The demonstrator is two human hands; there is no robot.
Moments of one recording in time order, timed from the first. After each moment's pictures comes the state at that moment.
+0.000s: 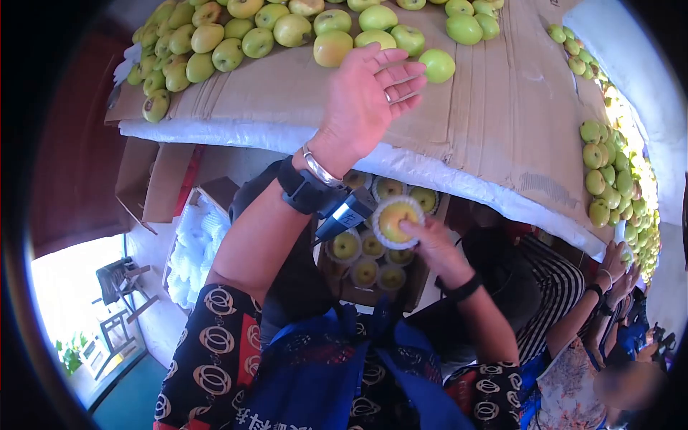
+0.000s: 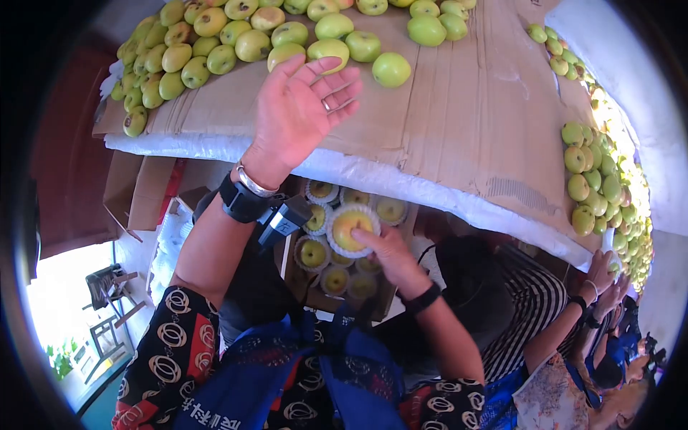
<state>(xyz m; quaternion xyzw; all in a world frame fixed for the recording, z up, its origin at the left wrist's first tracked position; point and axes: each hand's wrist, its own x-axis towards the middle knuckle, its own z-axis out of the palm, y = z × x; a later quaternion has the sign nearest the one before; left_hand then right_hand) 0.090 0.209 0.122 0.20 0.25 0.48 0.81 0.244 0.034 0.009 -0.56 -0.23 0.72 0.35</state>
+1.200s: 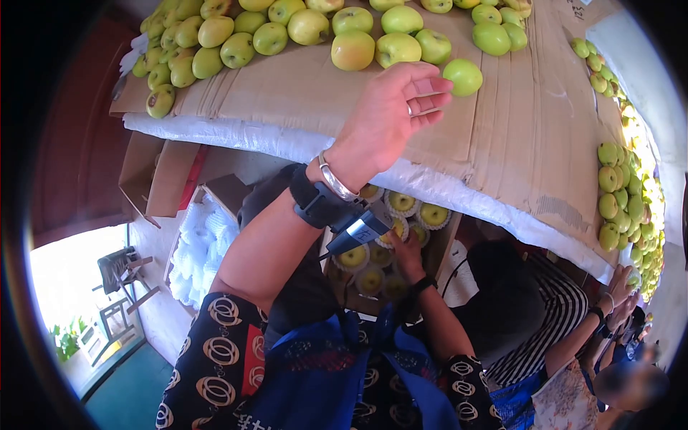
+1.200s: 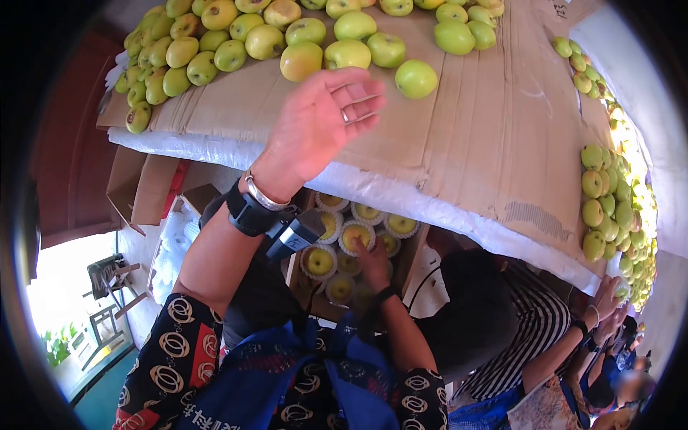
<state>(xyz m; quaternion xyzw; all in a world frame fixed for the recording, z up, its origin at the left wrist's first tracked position) 0.090 0.215 0.114 0.27 0.29 0.47 0.79 0.206 0.006 -0.145 -0.68 -0.27 0.57 0.38</state>
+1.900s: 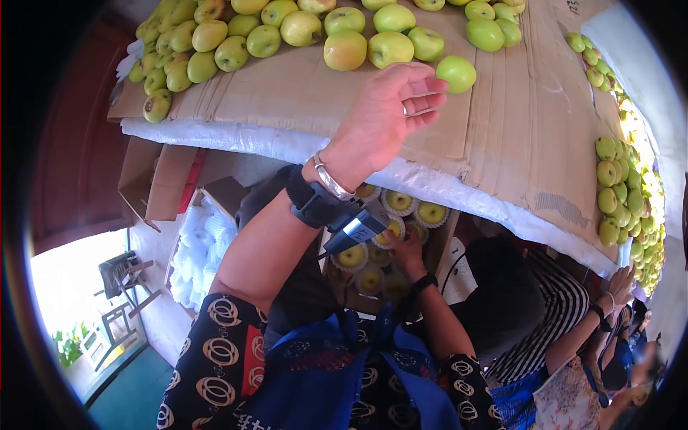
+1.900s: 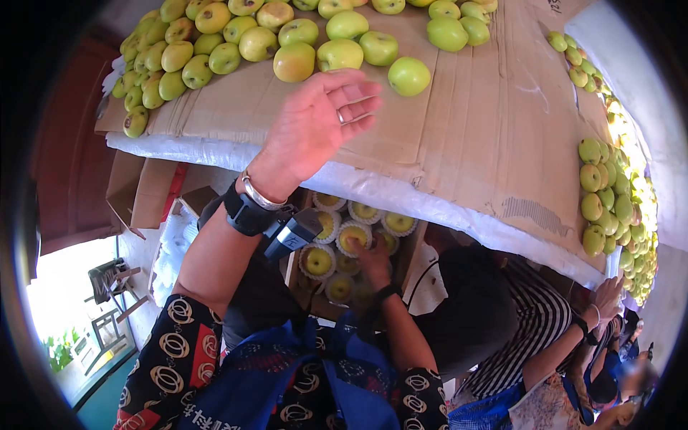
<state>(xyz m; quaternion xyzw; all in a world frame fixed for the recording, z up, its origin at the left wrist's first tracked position) 0.093 0.213 0.113 0.27 0.29 0.45 0.80 0.209 0.010 -0.126 -0.72 -0.21 0.58 0.33</state>
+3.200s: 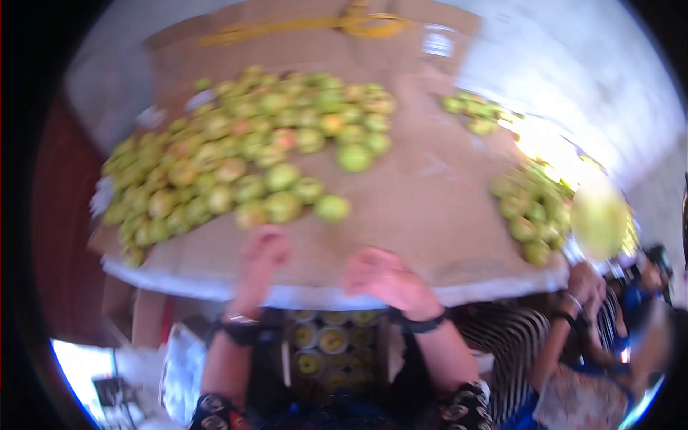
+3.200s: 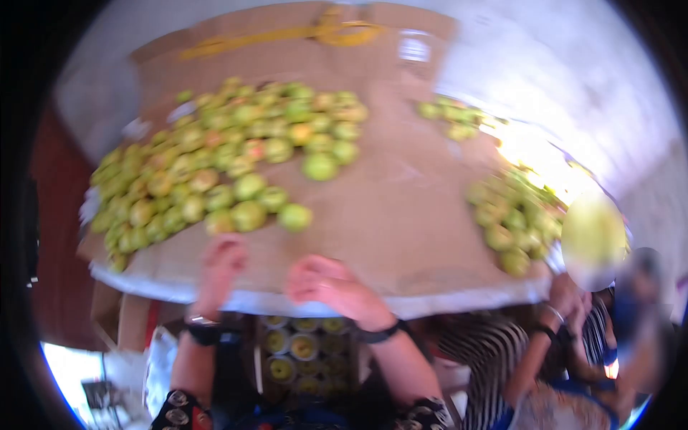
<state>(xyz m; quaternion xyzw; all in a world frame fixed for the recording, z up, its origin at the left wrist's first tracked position) 0.071 0.214 0.114 0.51 0.42 0.46 0.59 0.301 0.141 0.141 -0.16 -0.38 0.76 0.50</state>
